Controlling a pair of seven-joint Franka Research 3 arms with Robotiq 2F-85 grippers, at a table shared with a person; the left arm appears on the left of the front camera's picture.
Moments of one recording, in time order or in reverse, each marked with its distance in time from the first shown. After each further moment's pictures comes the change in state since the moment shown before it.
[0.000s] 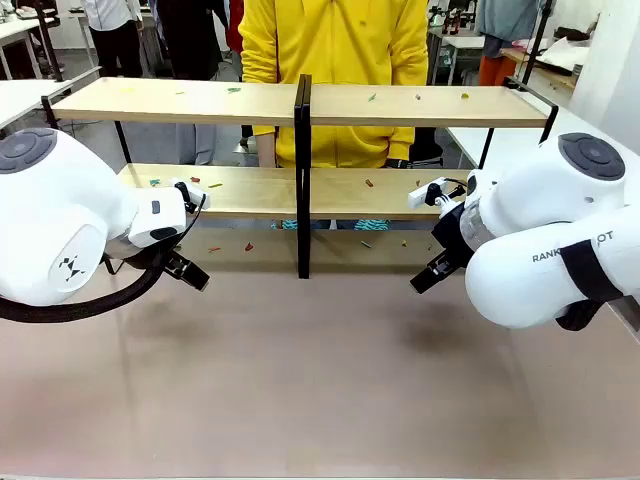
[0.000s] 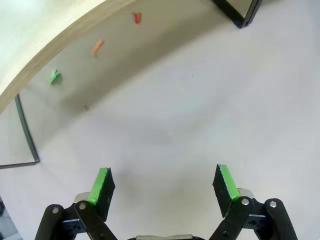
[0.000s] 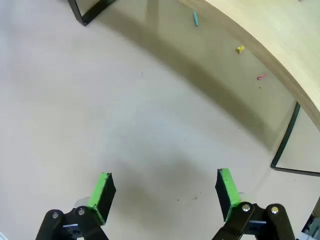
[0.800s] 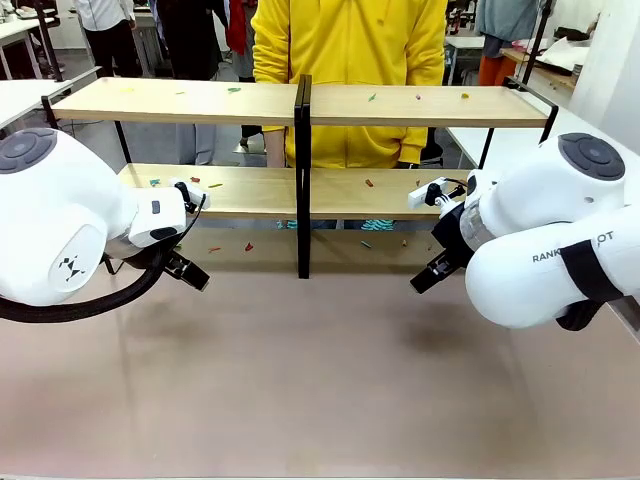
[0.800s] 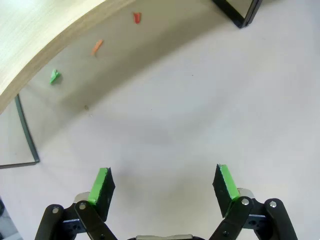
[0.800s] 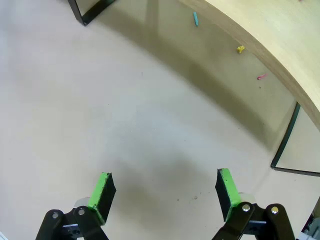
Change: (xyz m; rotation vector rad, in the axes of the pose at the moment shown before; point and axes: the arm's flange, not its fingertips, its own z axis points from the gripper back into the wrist) left arm 0.000 0.000 0.000 0.000 0.000 0.001; right arm 0.000 0.000 0.000 0.000 0.000 0.001
